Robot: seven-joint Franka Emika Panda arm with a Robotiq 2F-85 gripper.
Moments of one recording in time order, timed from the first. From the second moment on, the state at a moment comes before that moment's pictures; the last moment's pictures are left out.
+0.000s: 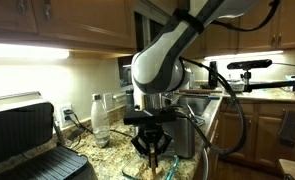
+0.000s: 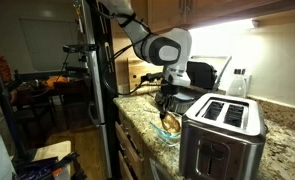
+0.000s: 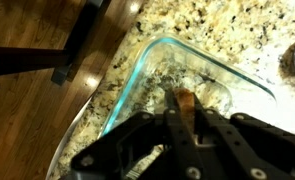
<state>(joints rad) 0.08 0.23 0.01 -2.19 0.21 2.33 1.02</state>
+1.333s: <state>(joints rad) 0.09 0.10 0.02 -2.17 0.10 2.17 1.03</state>
